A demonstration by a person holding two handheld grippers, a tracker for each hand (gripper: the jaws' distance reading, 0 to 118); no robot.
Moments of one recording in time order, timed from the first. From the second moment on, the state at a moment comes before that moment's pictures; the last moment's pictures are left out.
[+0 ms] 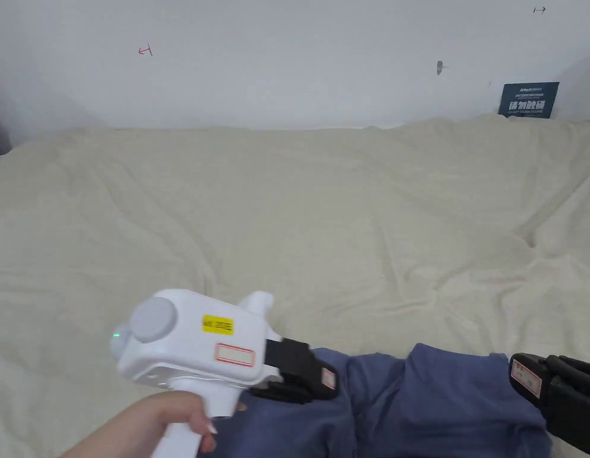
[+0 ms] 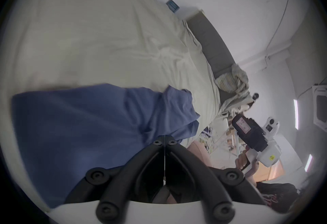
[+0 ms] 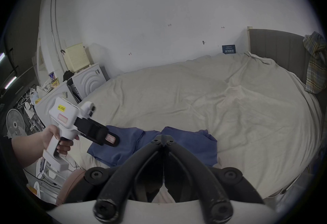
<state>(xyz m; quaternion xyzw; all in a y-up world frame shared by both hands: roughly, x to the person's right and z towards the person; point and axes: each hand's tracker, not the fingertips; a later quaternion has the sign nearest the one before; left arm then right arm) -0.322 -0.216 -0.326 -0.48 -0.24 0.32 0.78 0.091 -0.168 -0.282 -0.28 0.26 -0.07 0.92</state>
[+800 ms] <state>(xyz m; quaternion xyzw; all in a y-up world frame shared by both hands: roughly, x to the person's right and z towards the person) -0.368 -0.291 -0.329 -0.46 -0.28 0.47 0.70 0.066 -0.171 -0.280 -0.30 0.27 -0.04 0.91</state>
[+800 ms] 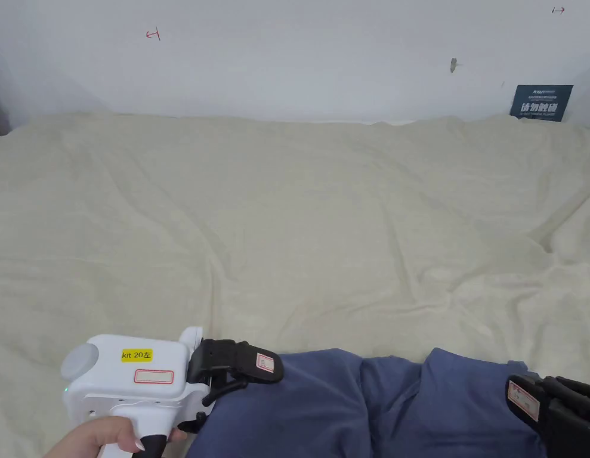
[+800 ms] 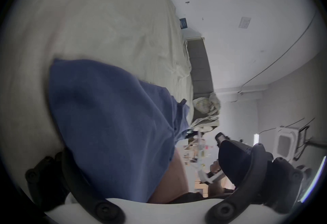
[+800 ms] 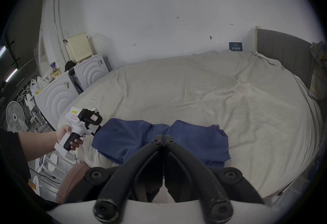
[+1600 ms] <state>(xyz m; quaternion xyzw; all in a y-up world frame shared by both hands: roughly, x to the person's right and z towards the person) -0.316 -0.150 -0.319 -0.53 -0.02 0.02 0.85 0.097 -0.180 -0.290 -0.29 0.28 -0.07 0.91</state>
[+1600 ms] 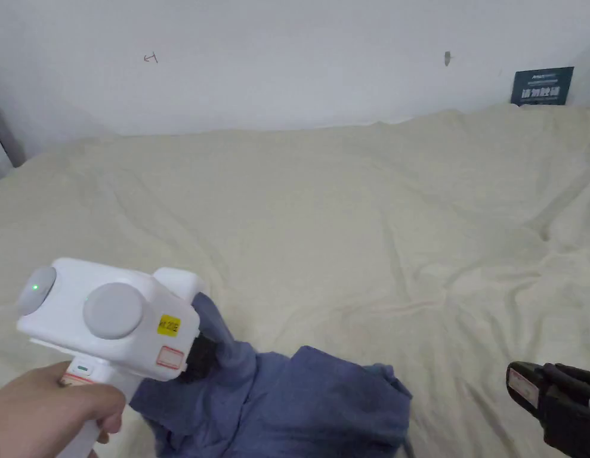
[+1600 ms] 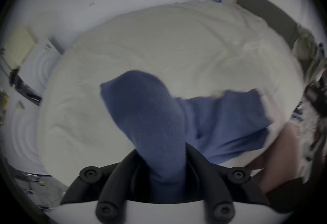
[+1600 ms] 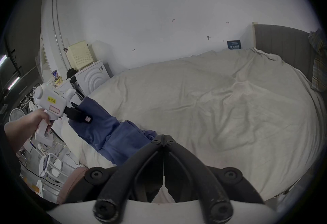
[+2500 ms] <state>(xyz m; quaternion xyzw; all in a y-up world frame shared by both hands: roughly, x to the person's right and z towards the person) -0.166 -0.238 -0.370 -0.57 -0.19 0.00 0.80 0.127 -0.180 -0.286 -0.29 0.25 -0.10 0.92</state>
